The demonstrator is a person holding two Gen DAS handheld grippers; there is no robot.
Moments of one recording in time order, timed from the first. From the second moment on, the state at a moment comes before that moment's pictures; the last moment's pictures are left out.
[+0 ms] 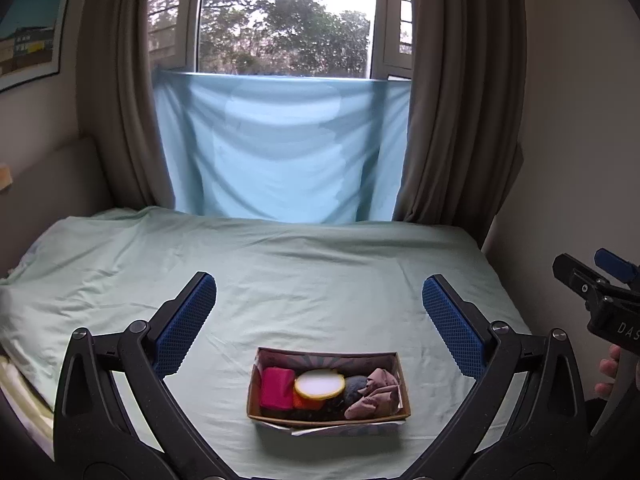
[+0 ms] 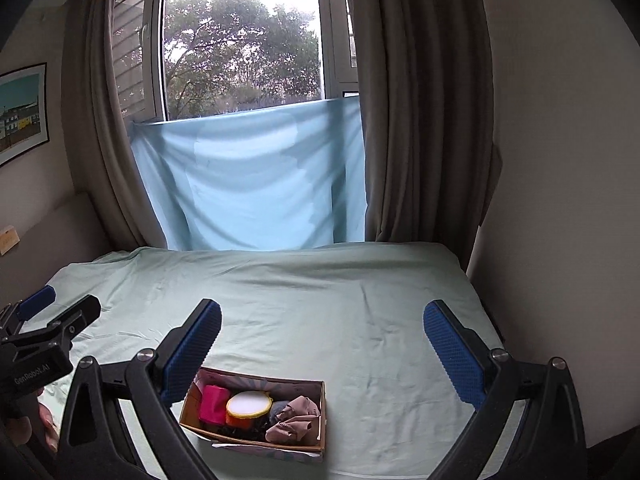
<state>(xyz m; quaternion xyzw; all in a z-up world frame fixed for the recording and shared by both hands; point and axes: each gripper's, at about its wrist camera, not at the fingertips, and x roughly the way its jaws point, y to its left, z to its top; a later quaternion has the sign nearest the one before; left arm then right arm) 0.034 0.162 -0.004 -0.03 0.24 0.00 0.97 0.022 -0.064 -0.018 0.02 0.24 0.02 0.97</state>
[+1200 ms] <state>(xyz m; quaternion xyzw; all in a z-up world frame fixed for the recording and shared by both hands) 0.026 0.146 0.001 0.00 0.22 0.00 0.98 0.017 -0.075 -0.010 0.02 0.22 0.02 0.97</state>
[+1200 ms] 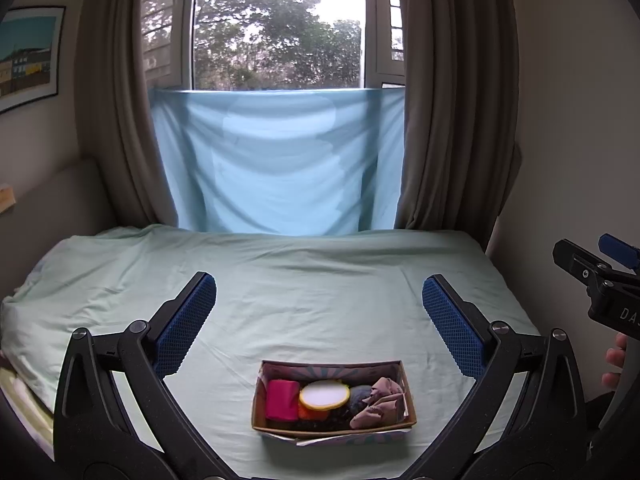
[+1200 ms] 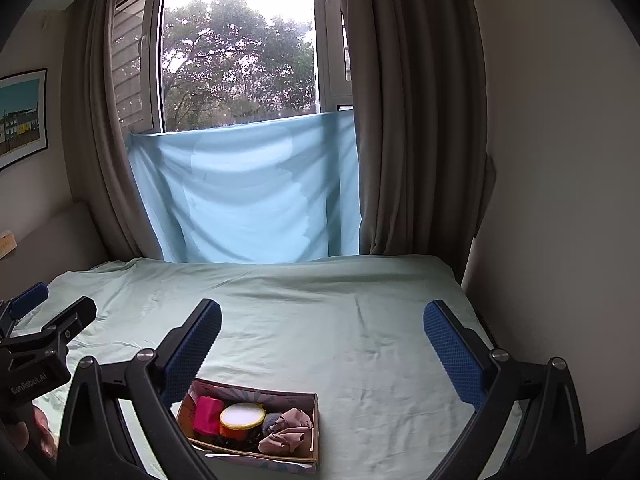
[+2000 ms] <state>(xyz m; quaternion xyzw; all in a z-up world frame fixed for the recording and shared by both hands) 0.034 0.150 0.001 0.00 0.22 0.00 0.98 0.022 -0.074 -0.008 0.02 0.22 0.02 0.97</state>
